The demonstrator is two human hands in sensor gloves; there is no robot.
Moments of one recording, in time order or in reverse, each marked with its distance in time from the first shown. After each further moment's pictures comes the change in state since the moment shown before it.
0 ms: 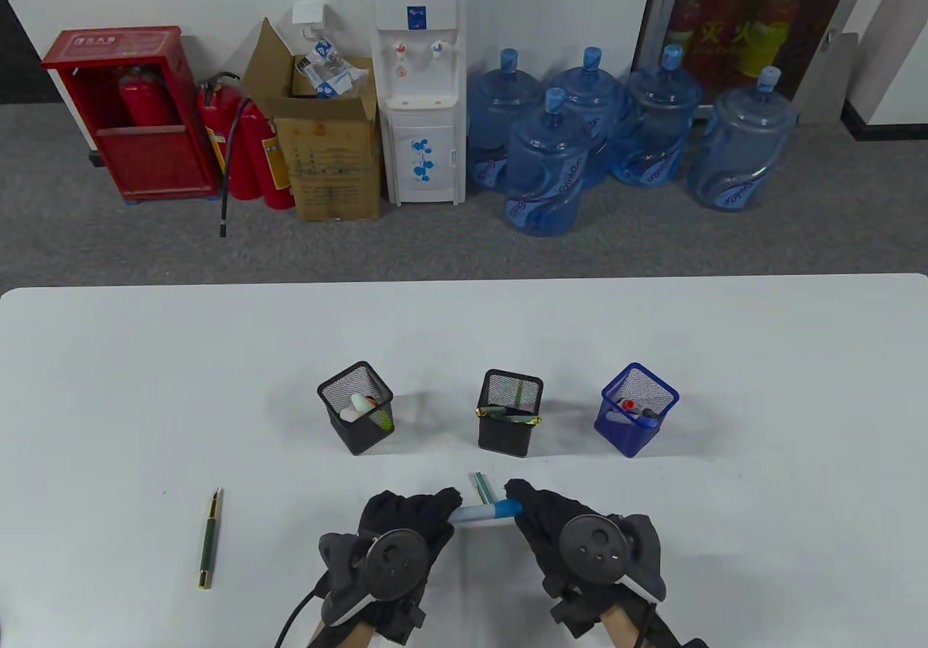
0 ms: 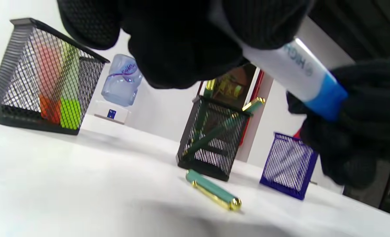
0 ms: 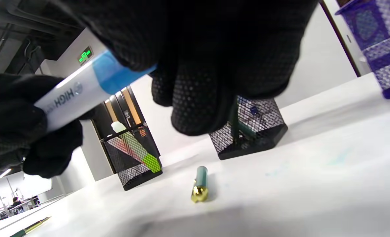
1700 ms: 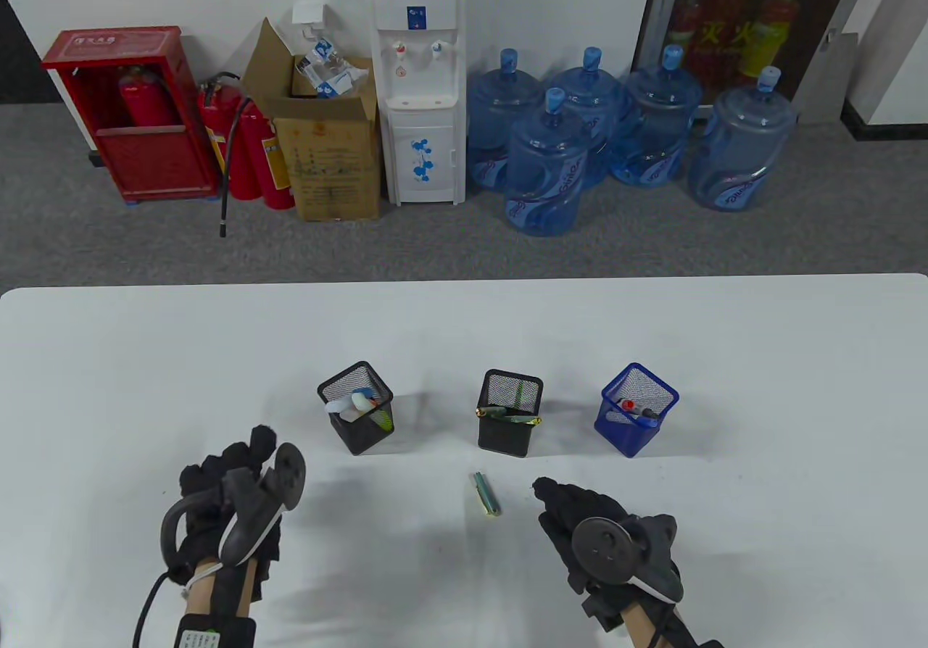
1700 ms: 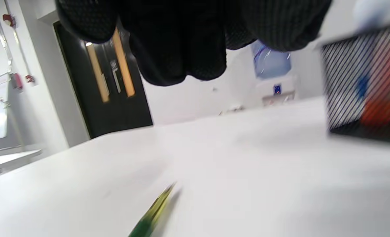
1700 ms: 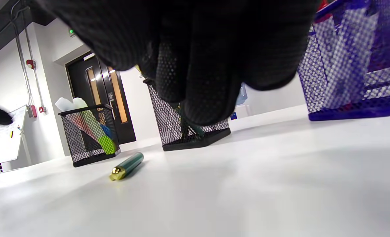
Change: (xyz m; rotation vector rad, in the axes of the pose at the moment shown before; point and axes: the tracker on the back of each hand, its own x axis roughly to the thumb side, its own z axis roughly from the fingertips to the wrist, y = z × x) left_hand -0.138 0.071 -0.004 -0.177 0.636 -0.712; right_hand -0.024 -0.003 0.006 0.009 0.011 0.196
